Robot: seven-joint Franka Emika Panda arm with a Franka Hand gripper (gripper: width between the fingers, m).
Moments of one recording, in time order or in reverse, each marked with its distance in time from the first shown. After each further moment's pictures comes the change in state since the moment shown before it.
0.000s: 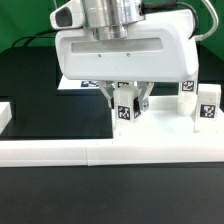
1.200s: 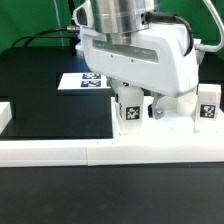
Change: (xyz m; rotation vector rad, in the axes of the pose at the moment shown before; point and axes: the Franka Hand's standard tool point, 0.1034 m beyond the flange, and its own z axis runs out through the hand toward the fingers) arm -0.013 -0.006 0.006 -0.060 -0.052 0.260
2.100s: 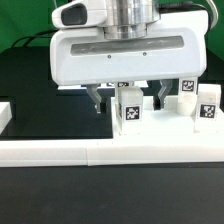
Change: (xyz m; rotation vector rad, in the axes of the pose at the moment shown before) arm 0.015 -0.004 -0.006 -0.034 0.090 -0.890
